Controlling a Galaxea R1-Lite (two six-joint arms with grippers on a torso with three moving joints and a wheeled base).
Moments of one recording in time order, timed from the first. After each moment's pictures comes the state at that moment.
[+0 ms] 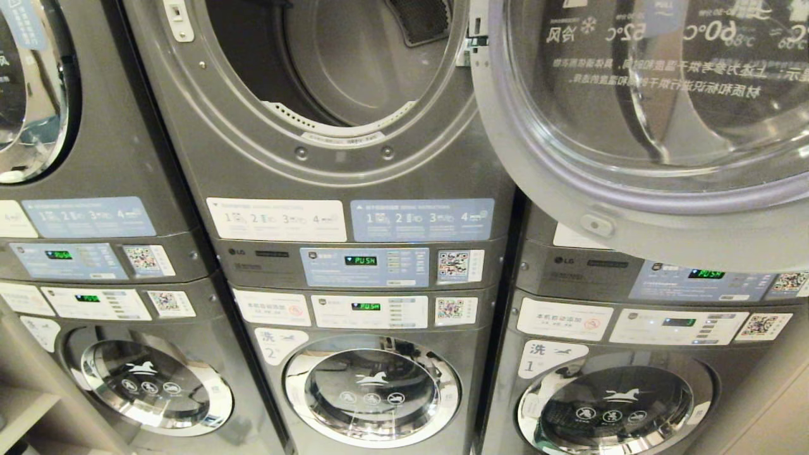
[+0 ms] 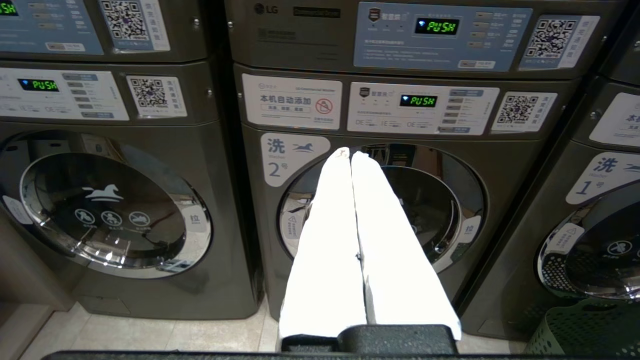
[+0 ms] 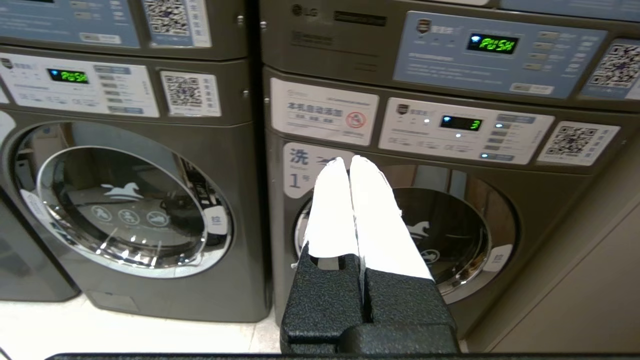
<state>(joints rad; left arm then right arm) 0.00 0.00 0.00 0.00 0.00 -0.01 0.00 0.00 0.00 0.01 0.02 -0.06</state>
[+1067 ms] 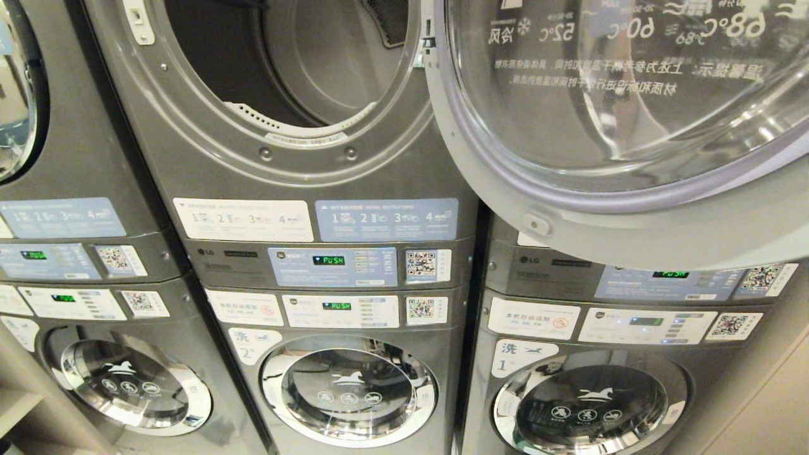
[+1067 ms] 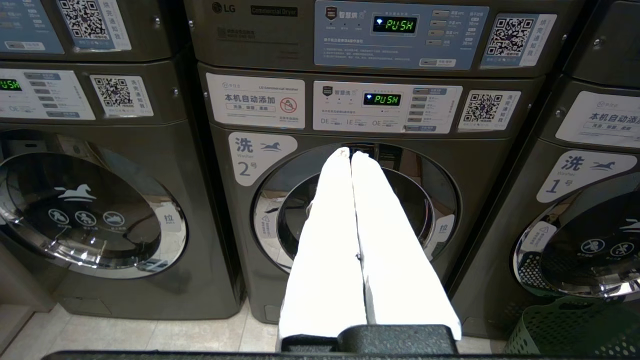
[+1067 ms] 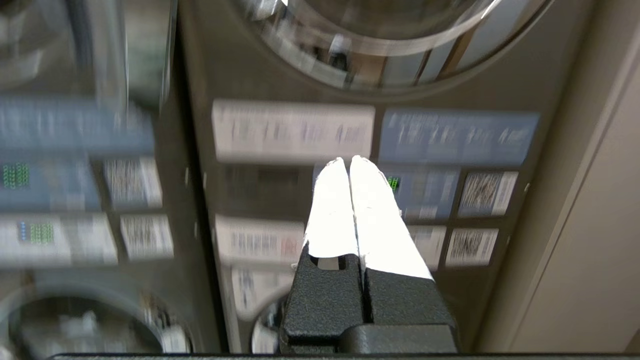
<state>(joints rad) 0.00 0.00 0.00 0.00 0.00 -0.01 0.00 0.24 -0.49 -0.01 -0.09 -0.03</state>
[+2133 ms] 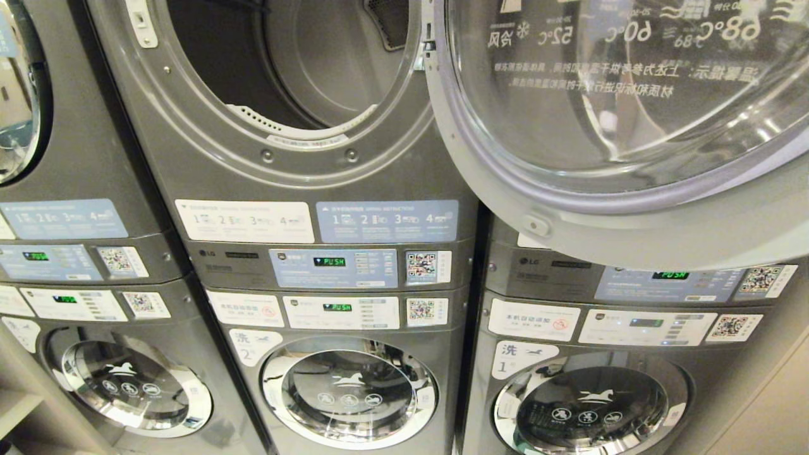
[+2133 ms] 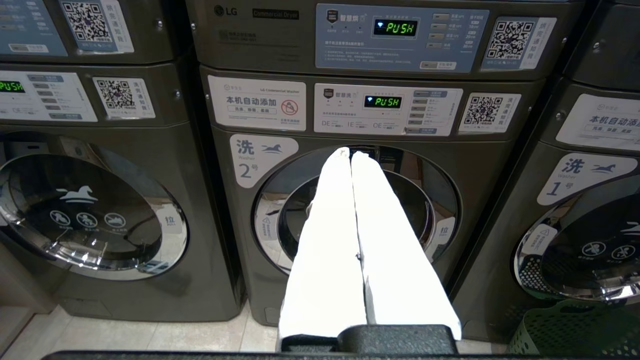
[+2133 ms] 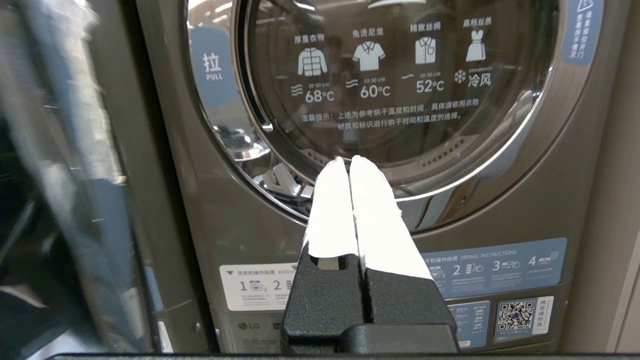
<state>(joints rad) 0.00 0.00 0.00 0.00 0.00 -0.01 0.00 0.88 -0.93 -0.31 -0.13 0.05</state>
